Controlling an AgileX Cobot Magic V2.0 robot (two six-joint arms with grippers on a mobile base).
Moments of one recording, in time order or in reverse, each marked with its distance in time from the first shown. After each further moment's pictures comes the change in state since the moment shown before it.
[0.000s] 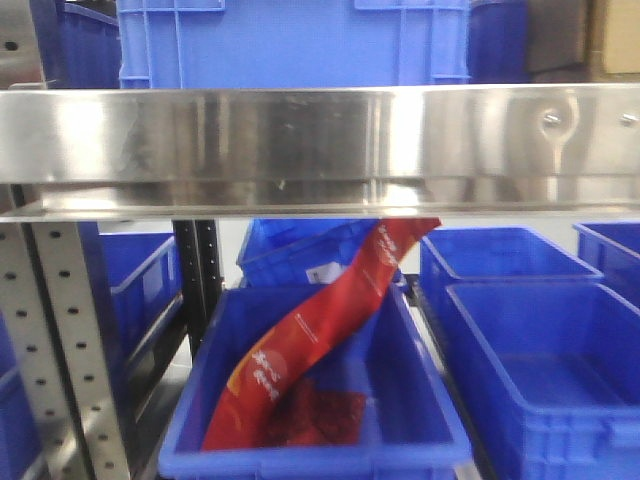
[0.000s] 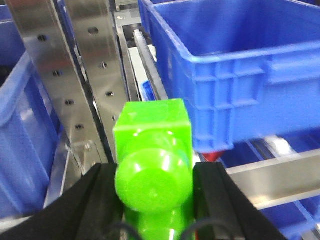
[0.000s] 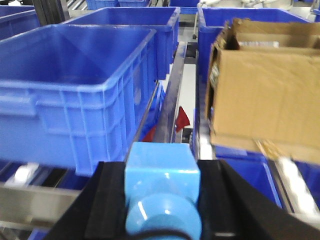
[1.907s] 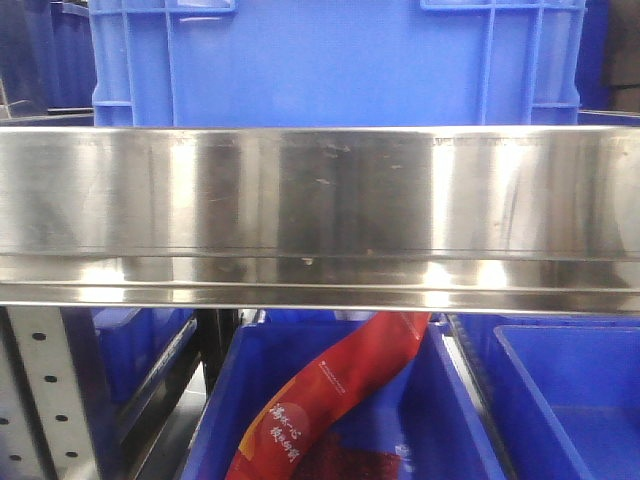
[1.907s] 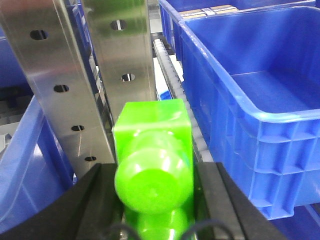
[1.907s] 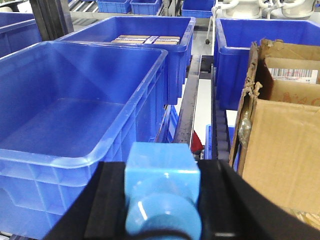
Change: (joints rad) left arm 0.000 0.000 0.000 0.000 0.000 0.000; right arm 0.000 0.000 0.000 0.000 0.000 0.000
